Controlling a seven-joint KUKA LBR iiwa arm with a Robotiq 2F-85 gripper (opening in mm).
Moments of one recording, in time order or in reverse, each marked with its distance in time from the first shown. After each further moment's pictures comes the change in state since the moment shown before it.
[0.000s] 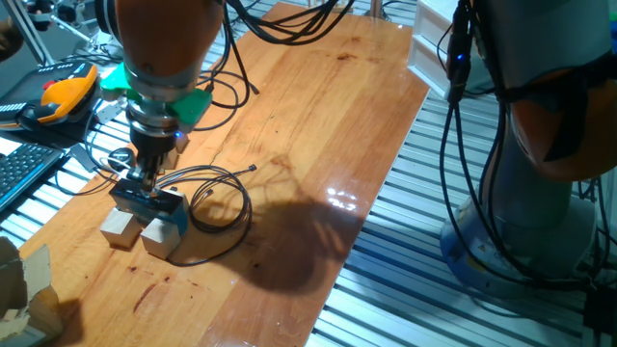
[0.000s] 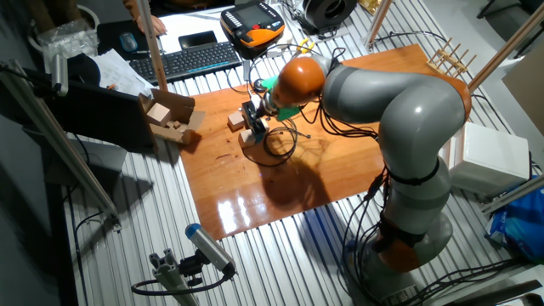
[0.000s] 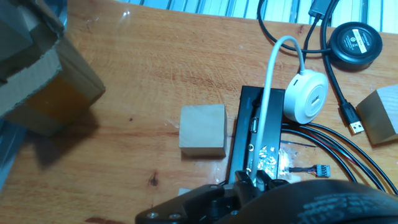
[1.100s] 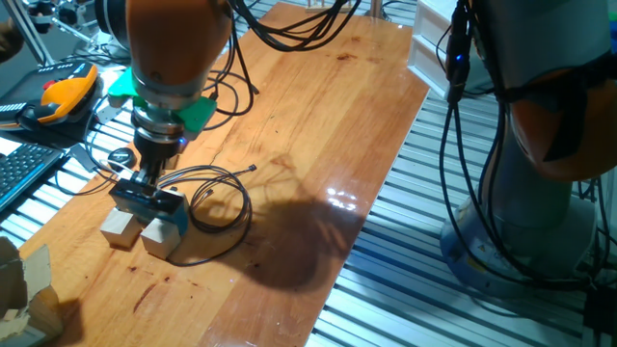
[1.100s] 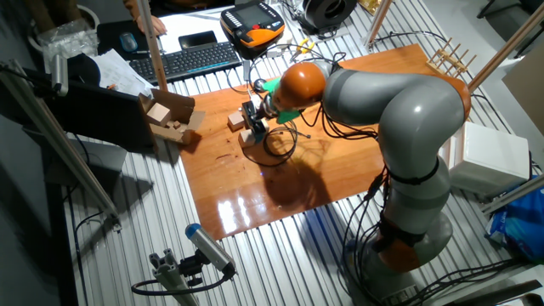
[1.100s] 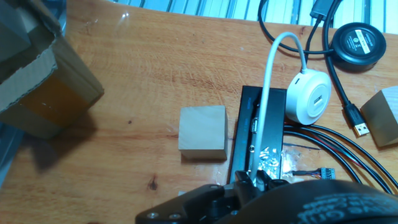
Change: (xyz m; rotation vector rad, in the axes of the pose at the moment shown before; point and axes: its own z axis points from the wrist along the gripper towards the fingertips) arm 0.002 0.002 0.006 -0.014 -0.021 0.005
